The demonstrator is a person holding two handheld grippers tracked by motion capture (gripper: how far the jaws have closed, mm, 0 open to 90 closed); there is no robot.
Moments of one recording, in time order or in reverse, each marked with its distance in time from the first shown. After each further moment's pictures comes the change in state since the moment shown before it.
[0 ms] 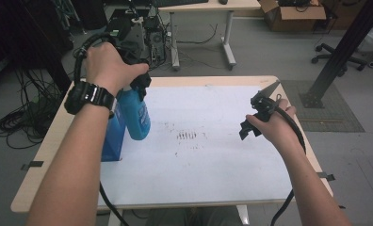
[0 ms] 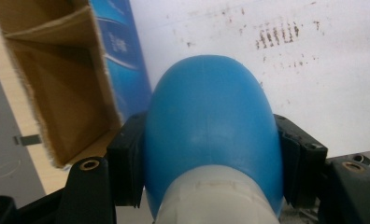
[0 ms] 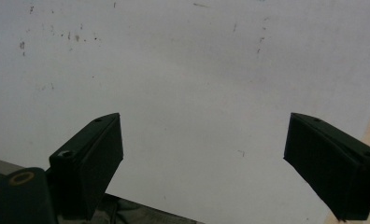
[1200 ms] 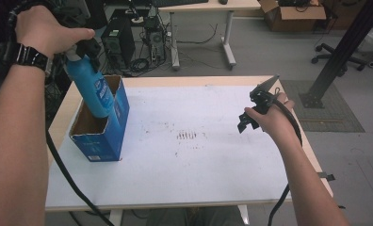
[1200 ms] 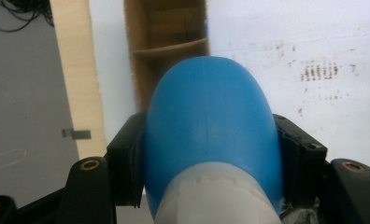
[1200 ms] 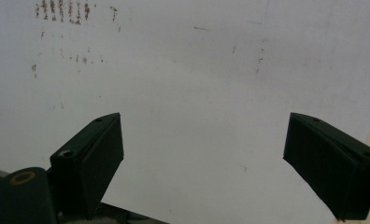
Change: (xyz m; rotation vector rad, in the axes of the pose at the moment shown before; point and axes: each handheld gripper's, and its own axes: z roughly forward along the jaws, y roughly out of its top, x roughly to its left) left arm 0.109 0.010 -0.039 -0.049 0.007 -0.131; right arm -0.003 0.018 -0.002 -0.011 0.019 0.017
